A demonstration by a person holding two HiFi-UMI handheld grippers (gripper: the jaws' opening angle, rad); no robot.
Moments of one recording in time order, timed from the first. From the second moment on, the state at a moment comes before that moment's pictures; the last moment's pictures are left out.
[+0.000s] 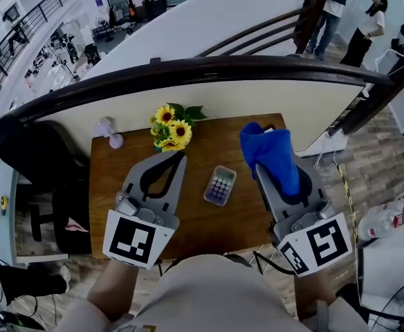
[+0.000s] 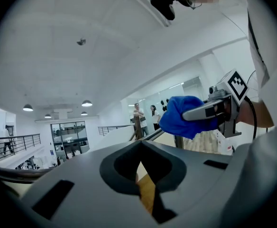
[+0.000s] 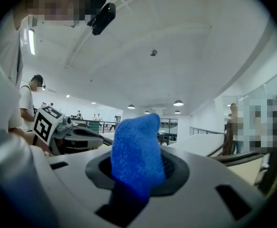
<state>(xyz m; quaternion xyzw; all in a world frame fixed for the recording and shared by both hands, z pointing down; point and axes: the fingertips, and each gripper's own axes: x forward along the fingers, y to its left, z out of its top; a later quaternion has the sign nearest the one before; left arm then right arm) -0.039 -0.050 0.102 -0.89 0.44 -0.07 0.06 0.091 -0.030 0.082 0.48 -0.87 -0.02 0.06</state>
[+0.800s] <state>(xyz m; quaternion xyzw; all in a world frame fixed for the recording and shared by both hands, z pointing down) -0.046 -0.023 0.134 -0.89 0.44 -0.08 0.04 0.092 -0.008 0.140 0.48 -0.87 -0.02 0.14</state>
